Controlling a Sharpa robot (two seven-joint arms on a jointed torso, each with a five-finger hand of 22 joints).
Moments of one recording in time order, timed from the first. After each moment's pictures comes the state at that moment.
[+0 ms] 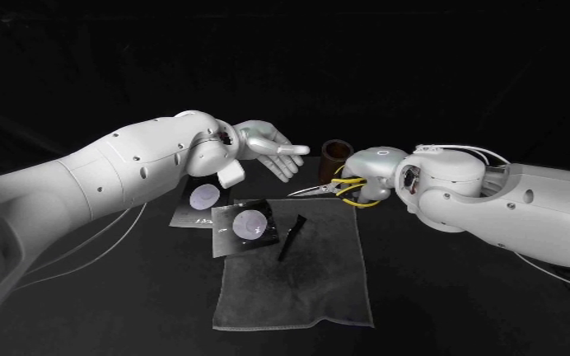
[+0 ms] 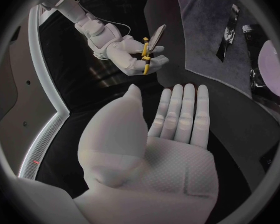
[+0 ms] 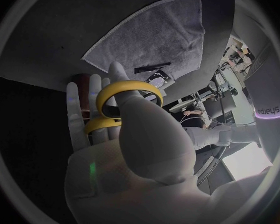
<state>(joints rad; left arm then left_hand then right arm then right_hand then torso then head) 1.38 -0.45 -0.08 1.02 -0.51 0.30 -0.07 1.27 -0.04 -0.02 0.29 0.05 0.80 0.21 0.41 0.16 1.05 0.16 0.20 0.07 0.93 0.14 0.27 0.31 0.17 0.89 0.28 0.15 0.07 1.38 -0.89 -0.17 1.67 -1.64 -0.01 -0.27 1.53 0.17 -0.15 -0.29 0.05 1.07 0.14 0.08 0.44 1.27 0.10 0.07 0.06 1.22 0.07 0.10 0.33 0.09 0.83 0.22 0.32 0.20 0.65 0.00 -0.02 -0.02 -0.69</state>
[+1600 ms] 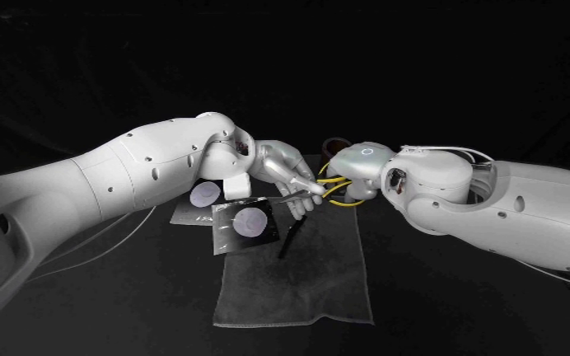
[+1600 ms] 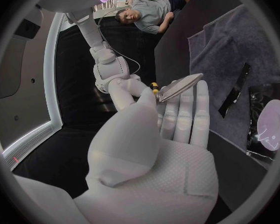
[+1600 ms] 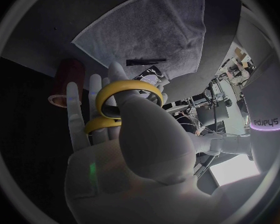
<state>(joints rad) 1.38 -0.43 -0.09 1.09 -0.46 0.61 -0.17 1.56 0.10 -0.03 0.29 0.05 0.92 0.18 0.38 0.15 1.21 0.12 0.12 0.07 1.08 0.08 0.29 0.38 0.17 0.98 0.24 0.20 0.08 1.38 -0.86 -0.17 1.73 -1.74 -0.03 -0.29 1.53 0.17 -0.13 -0.29 0.05 1.08 0.14 0.08 0.43 1.28 0.10 0.07 0.06 1.22 0.07 0.10 0.33 0.09 0.83 0.22 0.33 0.20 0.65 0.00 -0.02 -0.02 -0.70</state>
